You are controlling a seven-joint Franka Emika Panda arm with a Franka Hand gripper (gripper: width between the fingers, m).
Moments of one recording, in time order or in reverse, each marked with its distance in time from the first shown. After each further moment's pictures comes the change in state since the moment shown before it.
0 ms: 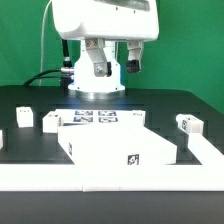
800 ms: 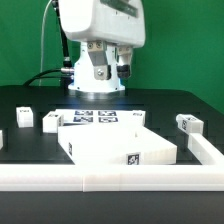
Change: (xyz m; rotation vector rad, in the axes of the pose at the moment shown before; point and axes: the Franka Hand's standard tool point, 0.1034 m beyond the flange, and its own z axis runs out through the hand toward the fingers) arm -0.013 -0.005 0.011 -0.049 -0.029 -0.308
